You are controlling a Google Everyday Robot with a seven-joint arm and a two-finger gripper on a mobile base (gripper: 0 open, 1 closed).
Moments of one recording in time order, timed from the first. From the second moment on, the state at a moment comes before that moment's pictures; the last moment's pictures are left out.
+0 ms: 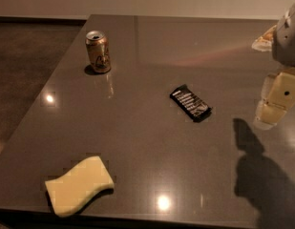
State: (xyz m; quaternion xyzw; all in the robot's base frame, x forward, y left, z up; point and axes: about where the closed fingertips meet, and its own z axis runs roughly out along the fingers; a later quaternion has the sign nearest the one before) arm 0.438 -0.217 0.976 -0.60 0.78 -0.03 0.16
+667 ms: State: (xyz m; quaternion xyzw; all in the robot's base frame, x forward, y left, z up) arm 0.455 -0.200 0.979 -0.61 0.77 -0.02 0.18
